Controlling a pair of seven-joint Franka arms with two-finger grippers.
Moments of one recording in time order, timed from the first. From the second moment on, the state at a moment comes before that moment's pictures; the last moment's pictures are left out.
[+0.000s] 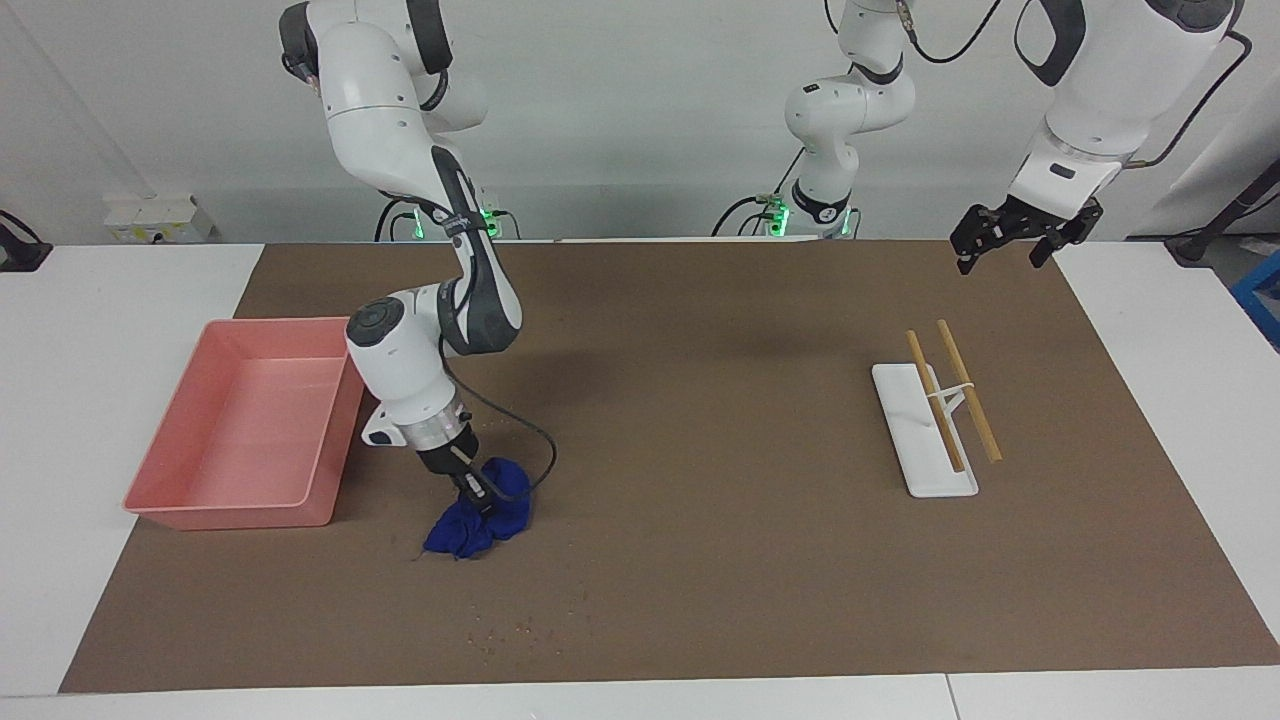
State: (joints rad) left arm 0.18 -0.04 -0.23 -1.64 0.08 1.54 -0.01; right arm 0.14 0.45 0.05 -1.89 0.24 2.62 0.91
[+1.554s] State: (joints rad) left arm 0.02 -0.02 -0.08 -1.58 0.07 1.55 0.11; right arm 0.23 0.16 0.05 -2.28 0.24 2.61 0.91
